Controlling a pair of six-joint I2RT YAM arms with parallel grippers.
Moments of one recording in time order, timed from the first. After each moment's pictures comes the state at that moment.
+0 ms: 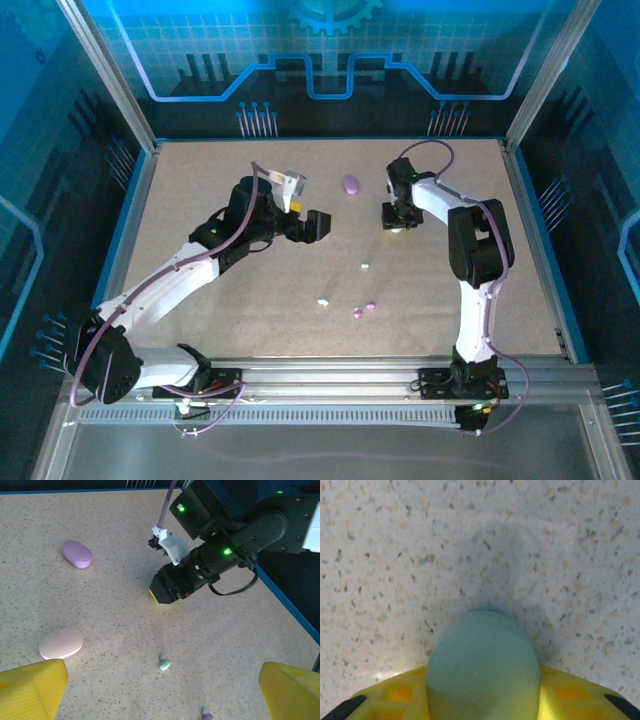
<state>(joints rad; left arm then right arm) -0.52 1.29 1.04 -0.23 0.27 -0.33 0.25 2.07 1.49 -0.74 0.04 0.20</state>
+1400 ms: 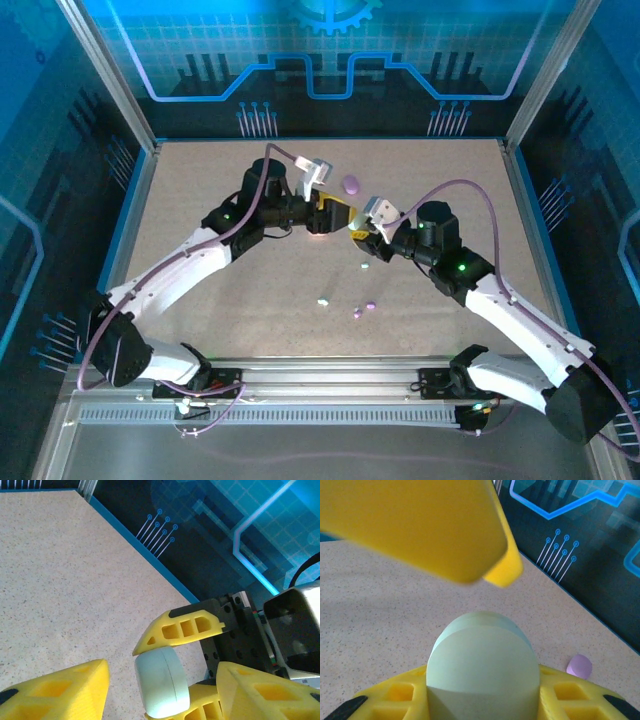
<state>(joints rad) -0.59 1.40 1.22 -0.18 0.58 -0.43 0.55 1.04 0.80 -0.07 -0.32 -0.34</state>
